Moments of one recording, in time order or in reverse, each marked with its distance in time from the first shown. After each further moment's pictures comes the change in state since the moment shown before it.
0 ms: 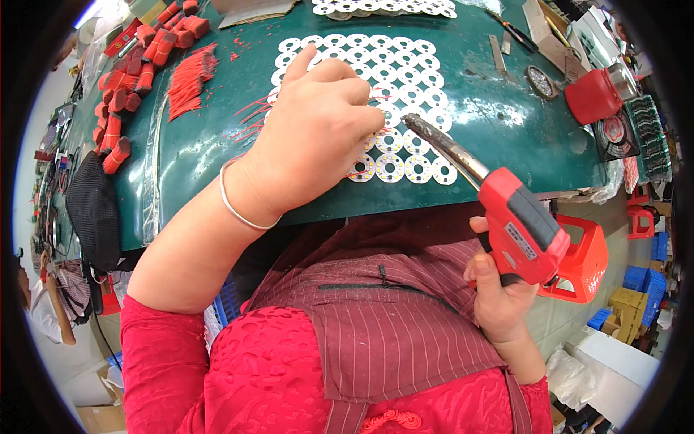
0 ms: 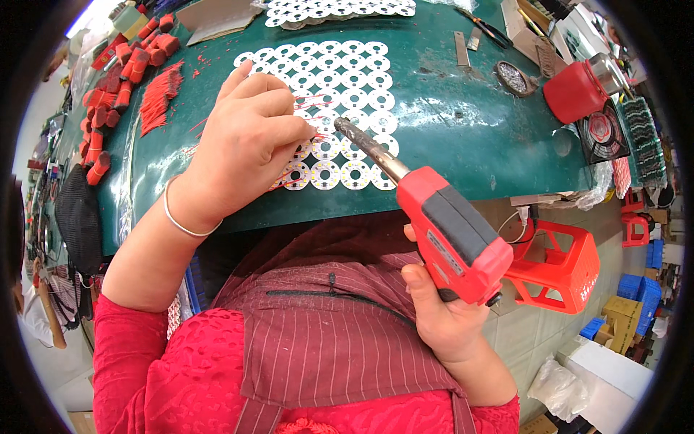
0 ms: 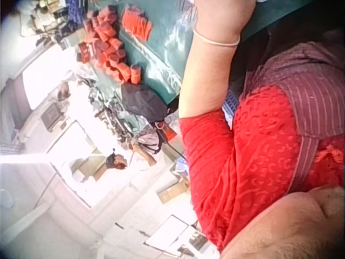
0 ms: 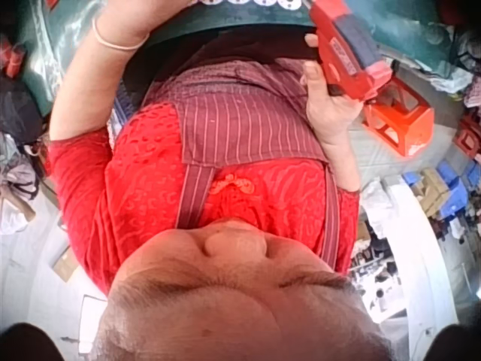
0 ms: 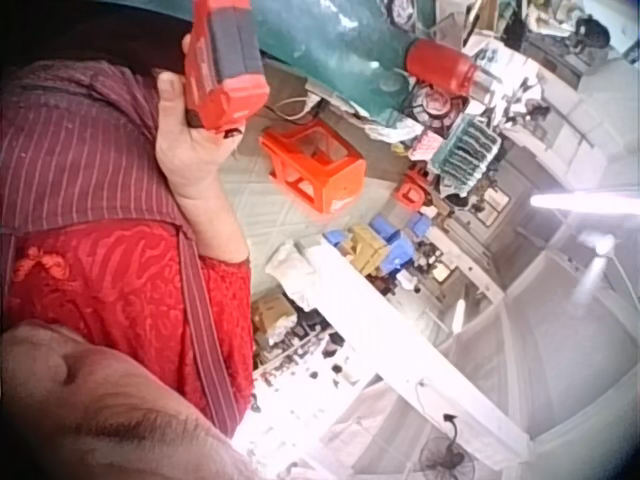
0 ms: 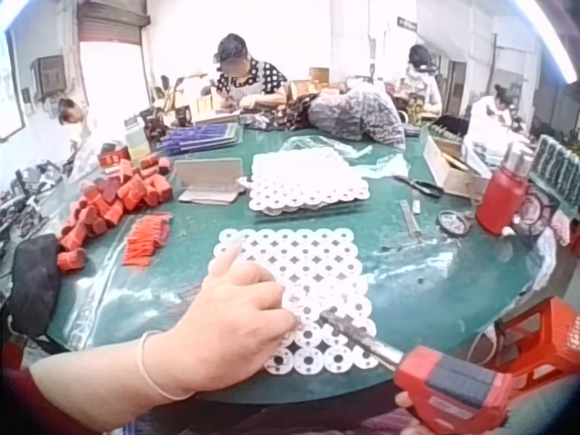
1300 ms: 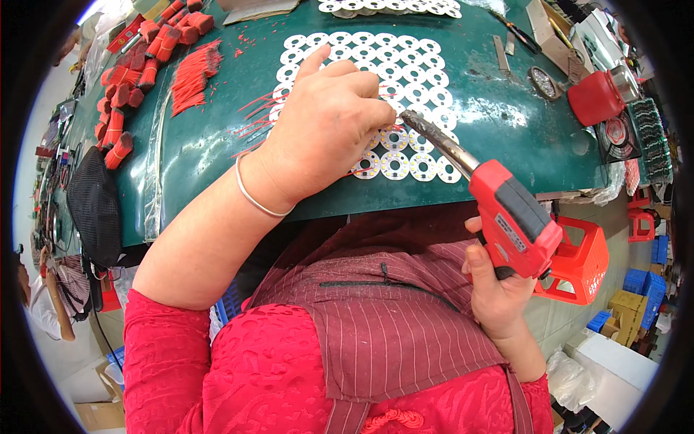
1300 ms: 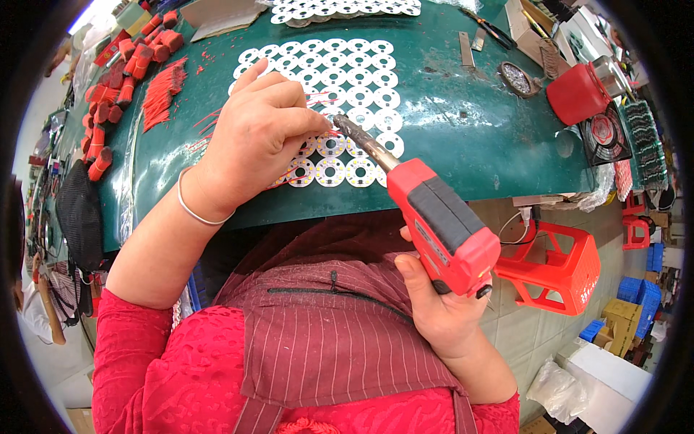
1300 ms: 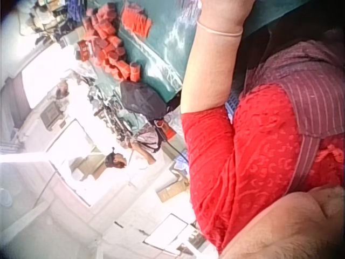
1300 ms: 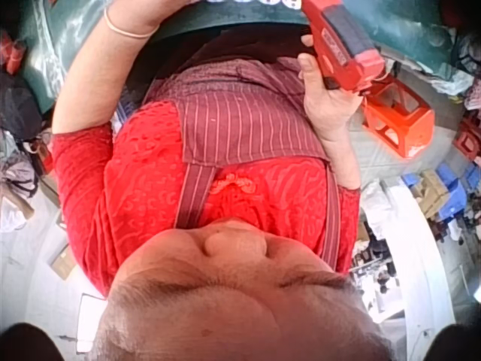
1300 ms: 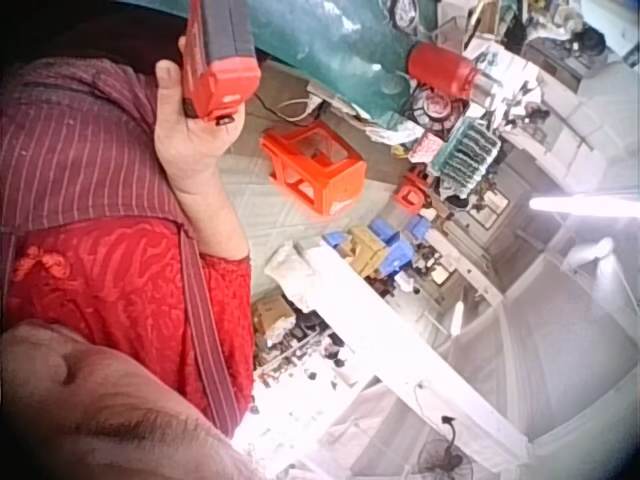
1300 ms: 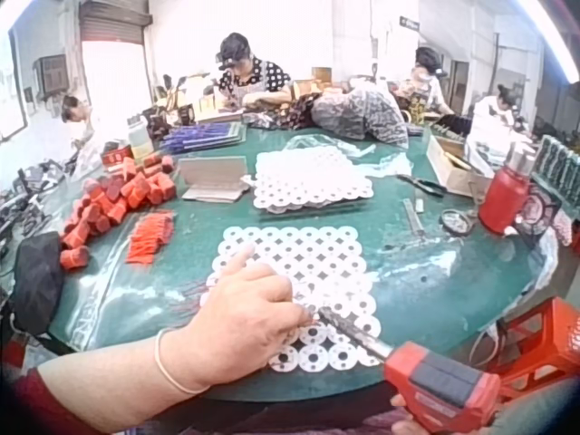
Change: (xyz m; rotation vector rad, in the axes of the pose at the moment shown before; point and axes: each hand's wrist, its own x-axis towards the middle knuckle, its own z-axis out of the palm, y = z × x) left_hand 0.000 -0.002 0.015 -0.072 0.087 -0.036; right_hand 0.004 0.000 0.009 -0.041 0.015 0.025
